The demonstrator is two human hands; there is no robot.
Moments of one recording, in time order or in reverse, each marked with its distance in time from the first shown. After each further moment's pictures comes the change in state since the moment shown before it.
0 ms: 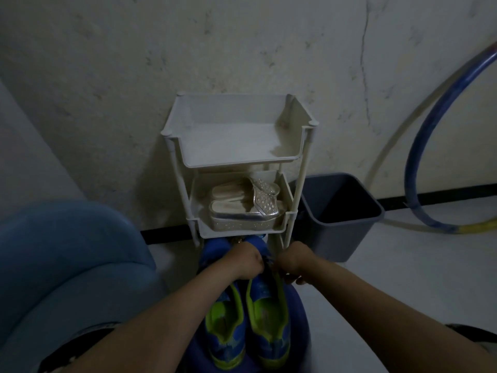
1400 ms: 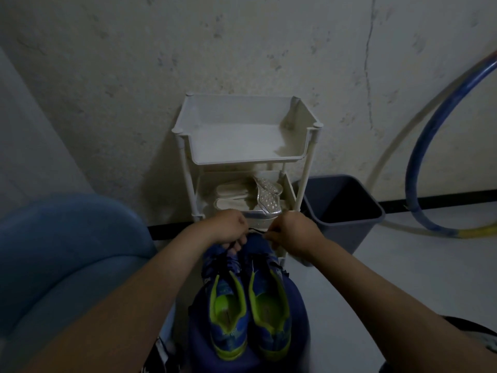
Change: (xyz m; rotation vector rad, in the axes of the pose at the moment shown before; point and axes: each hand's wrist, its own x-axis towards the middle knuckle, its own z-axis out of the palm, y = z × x) left_hand -0.033 -0.001 -0.076 -0.474 -0.015 -0.092; right_hand -0.016 -0.028 -0.027 -0.471 0.322 -0.665
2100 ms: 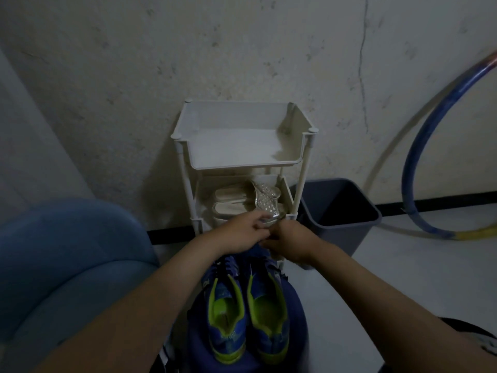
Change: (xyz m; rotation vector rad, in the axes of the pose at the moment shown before) left_hand -0.004 0.011 0.021 0.061 0.006 0.344; right_hand -0.002 0.003 -0.001 0.059 -0.118 -0.131
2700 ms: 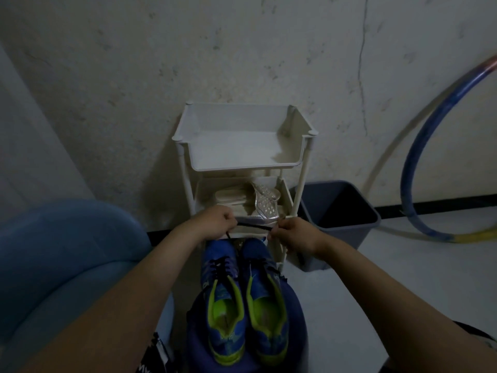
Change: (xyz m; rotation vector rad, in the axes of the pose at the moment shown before) left_hand -0.004 -0.020 -0.047 0.233 0.175 -0.205; right_hand -0.005 0.015 -0.012 0.537 0.002 0.169
